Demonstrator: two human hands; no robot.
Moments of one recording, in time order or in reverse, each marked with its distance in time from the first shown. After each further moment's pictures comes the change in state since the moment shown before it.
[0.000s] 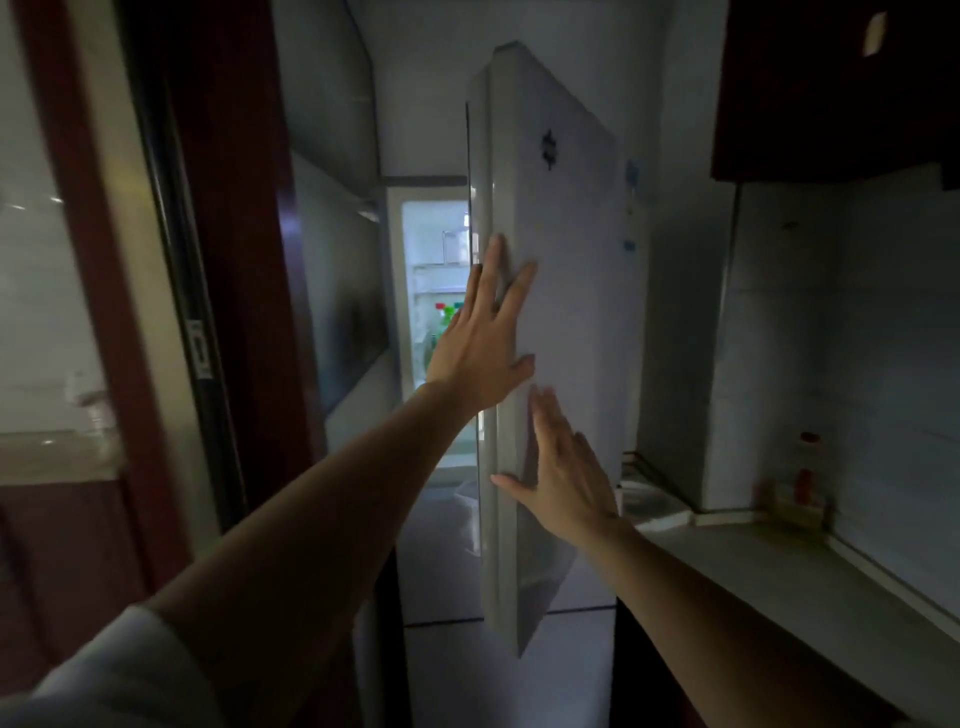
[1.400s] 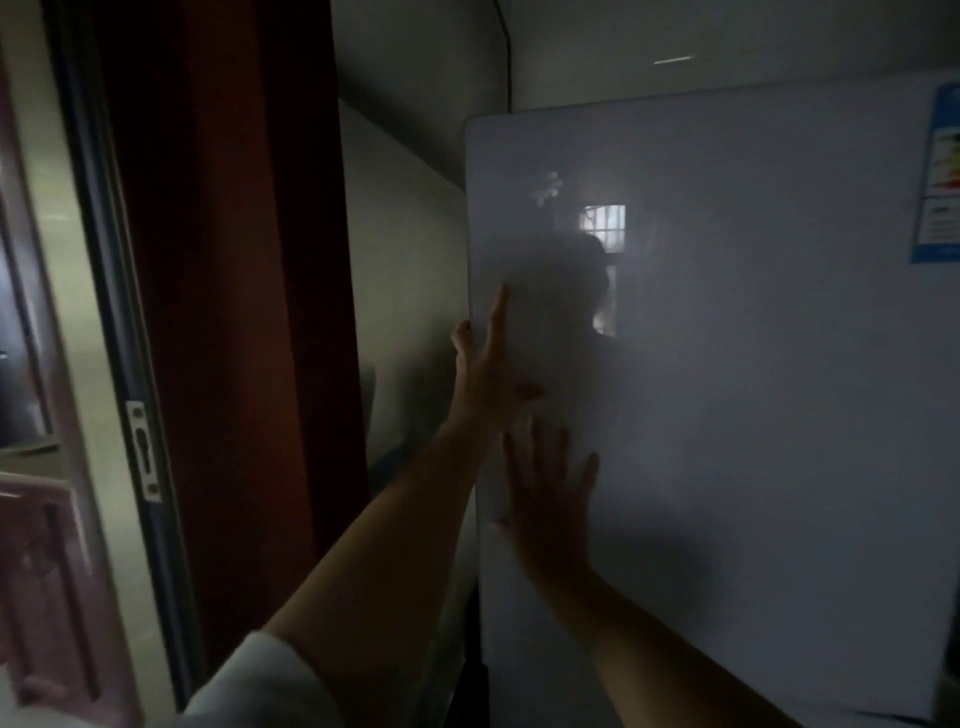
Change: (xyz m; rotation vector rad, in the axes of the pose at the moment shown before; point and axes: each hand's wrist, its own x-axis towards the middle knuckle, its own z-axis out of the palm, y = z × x) left_hand 0.089 -0.297 0.184 -0.177 0.161 -0.464; right_hand 0.264 -0.048 0.277 -0.161 -0.024 -0.179
